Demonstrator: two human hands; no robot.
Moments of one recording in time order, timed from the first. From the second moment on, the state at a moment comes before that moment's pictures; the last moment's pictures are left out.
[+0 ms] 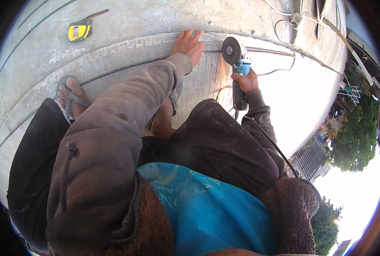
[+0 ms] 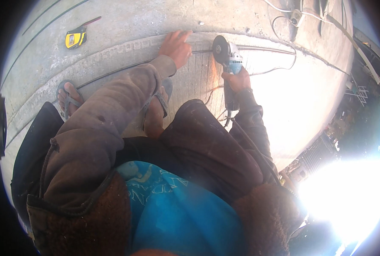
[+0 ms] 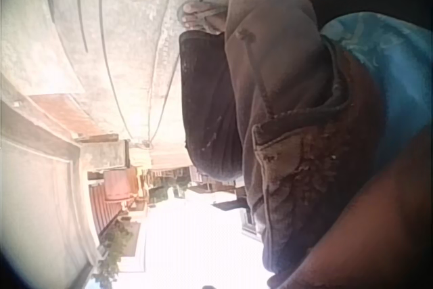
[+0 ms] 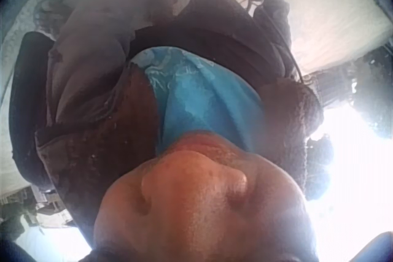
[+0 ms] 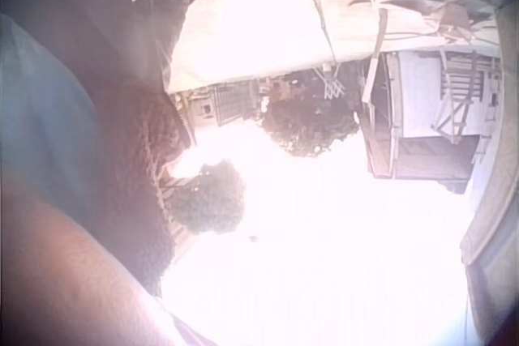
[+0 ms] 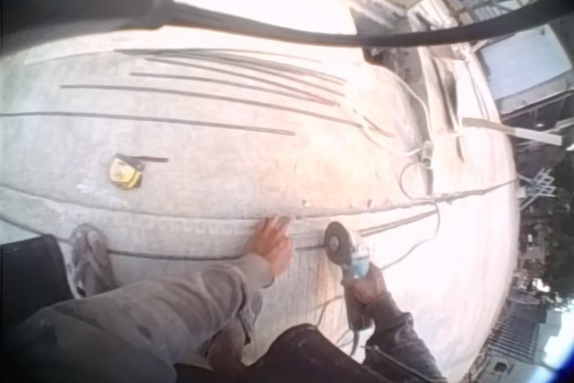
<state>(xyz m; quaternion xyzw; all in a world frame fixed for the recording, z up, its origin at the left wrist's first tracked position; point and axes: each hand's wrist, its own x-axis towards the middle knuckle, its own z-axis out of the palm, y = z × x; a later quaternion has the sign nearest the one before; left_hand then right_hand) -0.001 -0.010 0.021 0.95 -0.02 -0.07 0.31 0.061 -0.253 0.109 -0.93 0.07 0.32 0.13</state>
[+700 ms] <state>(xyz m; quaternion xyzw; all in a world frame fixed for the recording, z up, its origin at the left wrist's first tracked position) -0.001 -0.010 0.021 0.95 -0.02 -0.07 0.30 0.056 -0.254 0.113 -0.93 0.07 0.33 0.14</state>
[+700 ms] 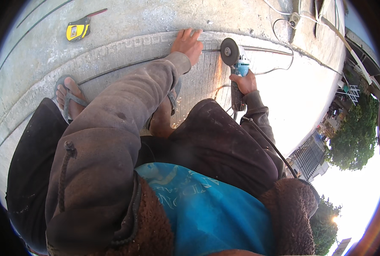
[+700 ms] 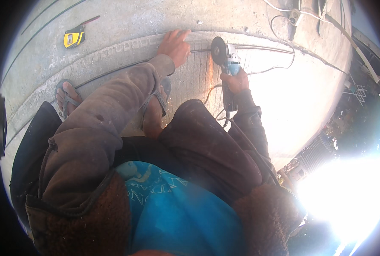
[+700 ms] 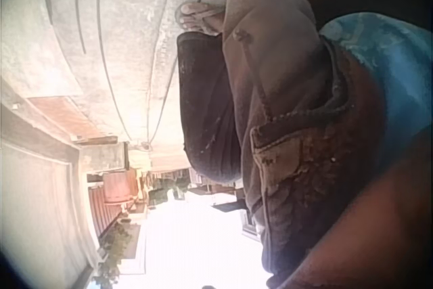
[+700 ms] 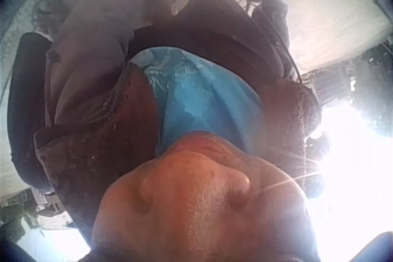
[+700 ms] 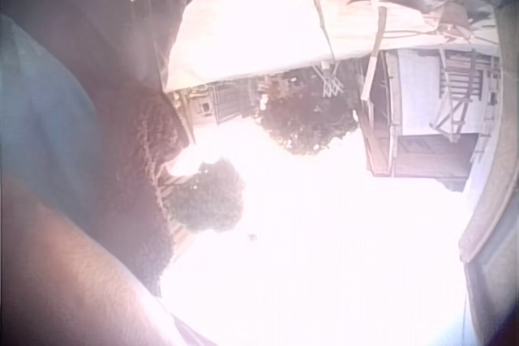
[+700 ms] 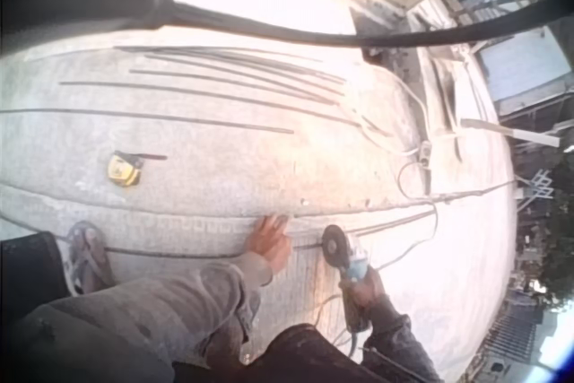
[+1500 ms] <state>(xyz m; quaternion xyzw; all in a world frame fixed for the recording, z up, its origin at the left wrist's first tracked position) -0.001 -0.011 0.024 0.95 -0.01 -0.07 0.31 0.065 -0.256 0.108 -0.93 0.06 0.34 0.11</state>
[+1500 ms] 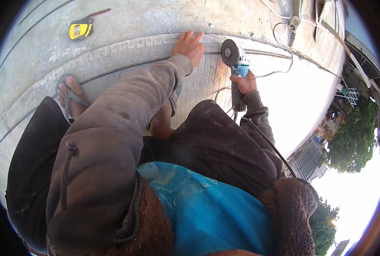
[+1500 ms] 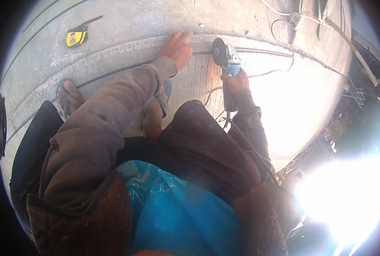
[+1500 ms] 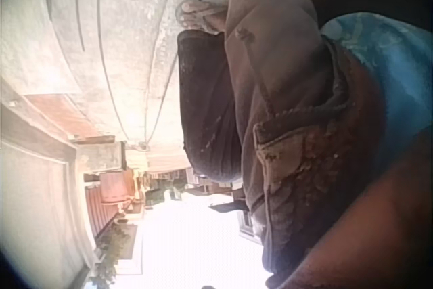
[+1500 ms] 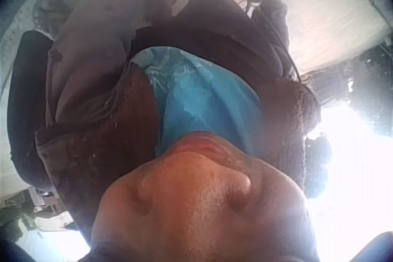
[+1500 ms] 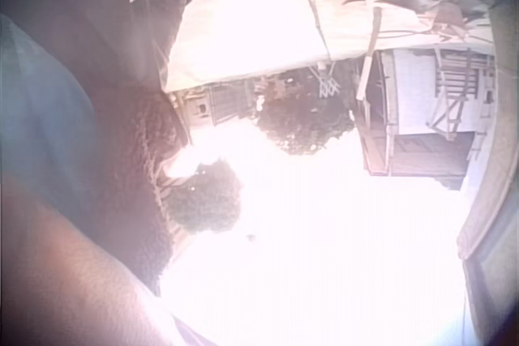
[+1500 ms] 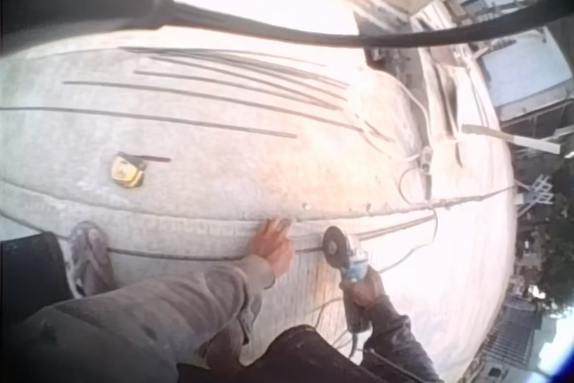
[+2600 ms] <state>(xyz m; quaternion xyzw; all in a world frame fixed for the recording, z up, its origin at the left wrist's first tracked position) -0.001 -0.012 0.020 0.95 -0.01 -0.07 0.31 0.061 -0.255 0.107 -0.93 0.06 0.33 0.12</state>
